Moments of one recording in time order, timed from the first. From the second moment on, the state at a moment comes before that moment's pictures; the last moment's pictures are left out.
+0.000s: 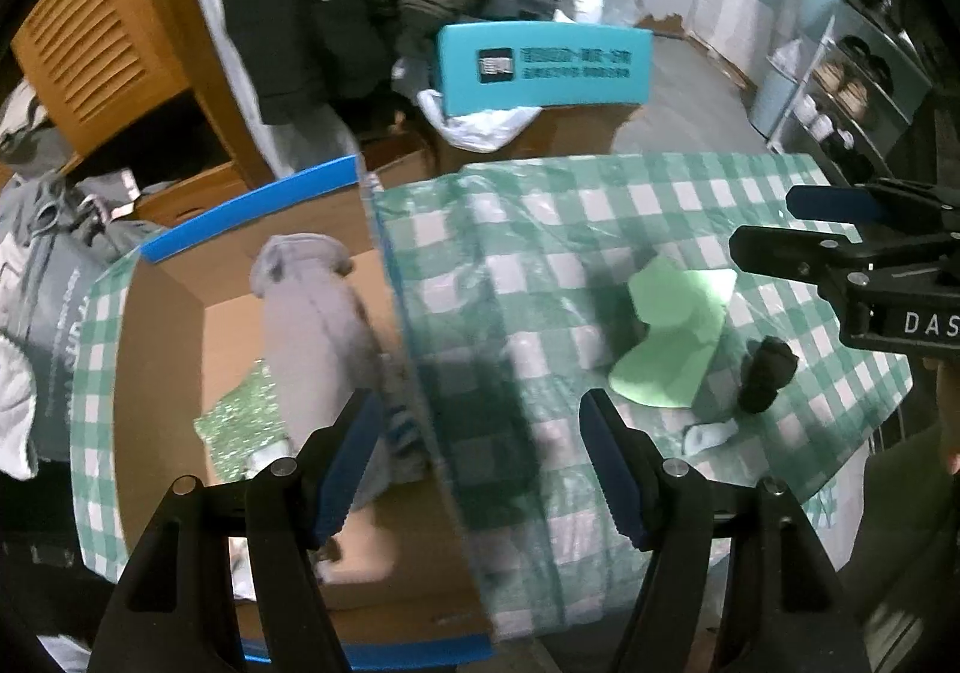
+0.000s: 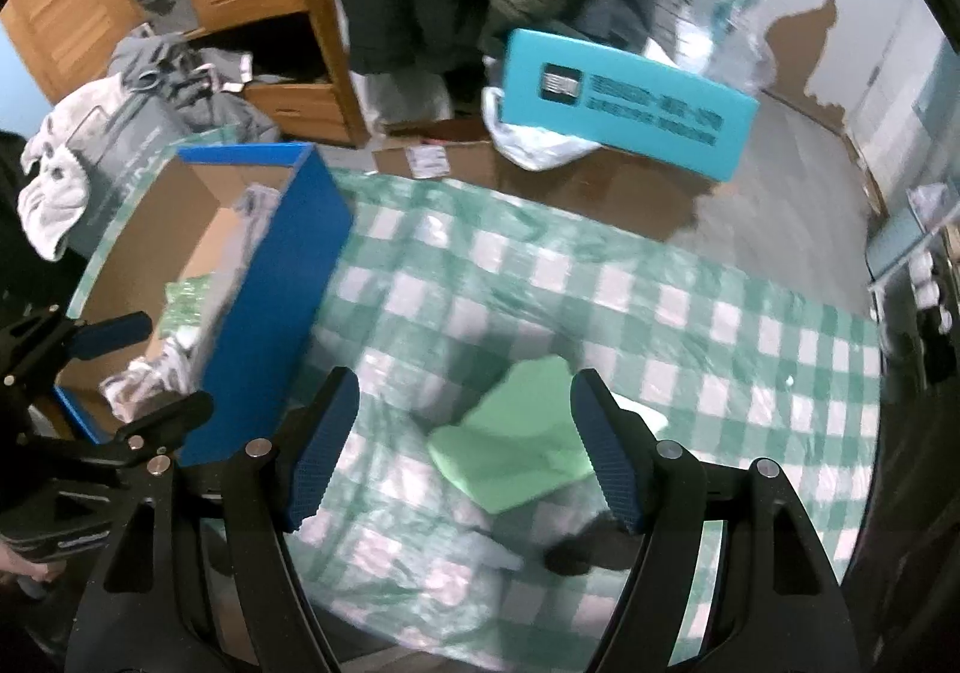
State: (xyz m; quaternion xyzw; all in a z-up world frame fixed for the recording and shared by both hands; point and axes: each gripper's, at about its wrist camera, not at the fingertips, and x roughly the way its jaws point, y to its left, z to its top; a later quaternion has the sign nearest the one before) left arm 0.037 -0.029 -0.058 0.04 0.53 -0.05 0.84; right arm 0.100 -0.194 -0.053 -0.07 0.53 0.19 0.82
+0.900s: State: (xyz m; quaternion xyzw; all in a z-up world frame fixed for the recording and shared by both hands) left arm 0.063 -0.107 -0.122 0.05 0.58 -0.12 0.80; right arm 0.090 -0.285 -0.139 -0.04 0.61 0.12 0.78
